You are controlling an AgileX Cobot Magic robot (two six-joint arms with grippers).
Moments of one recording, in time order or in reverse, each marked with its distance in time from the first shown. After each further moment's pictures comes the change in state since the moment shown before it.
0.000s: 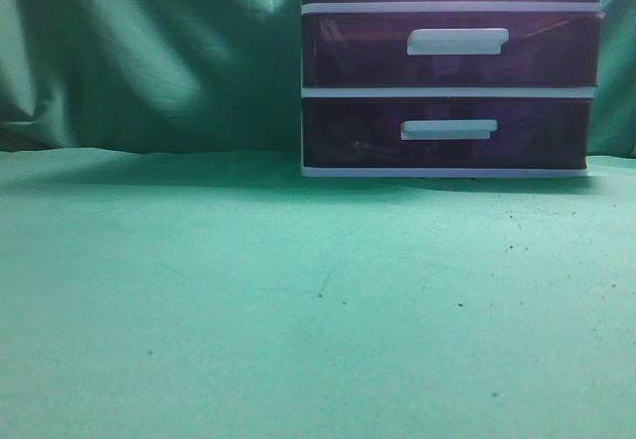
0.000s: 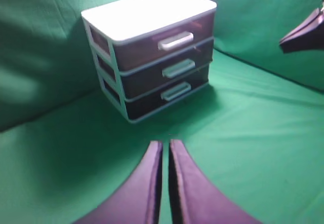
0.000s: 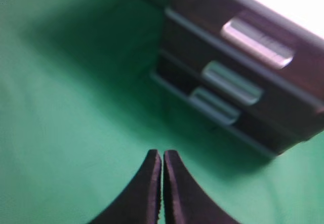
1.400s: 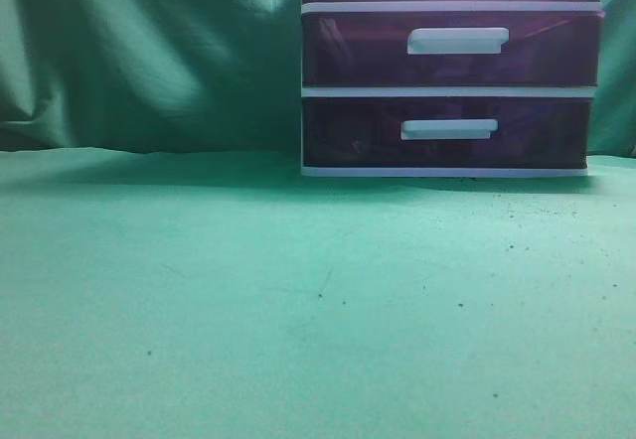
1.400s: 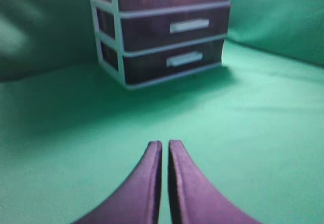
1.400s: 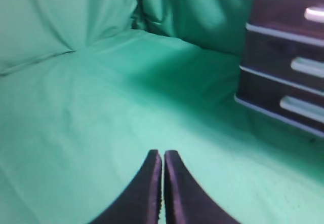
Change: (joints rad) left arm 0.000 -0.808 1.381 -0.030 -0.747 -0.031; right arm 0.001 -0.712 0.826 0.560 -0.388 -0.276
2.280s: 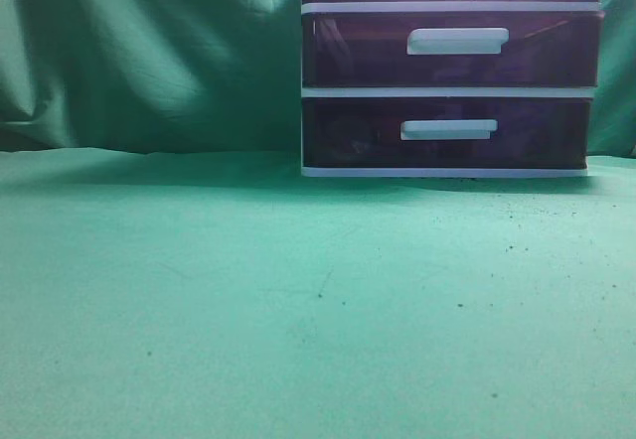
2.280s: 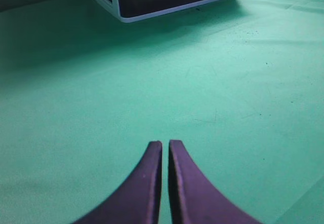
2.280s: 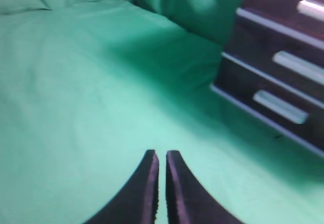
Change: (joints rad) left arm 0.000 0.002 0.174 0.006 0.007 0.000; right arm 0.000 0.000 0.075 -0.099 -0.059 -0.134
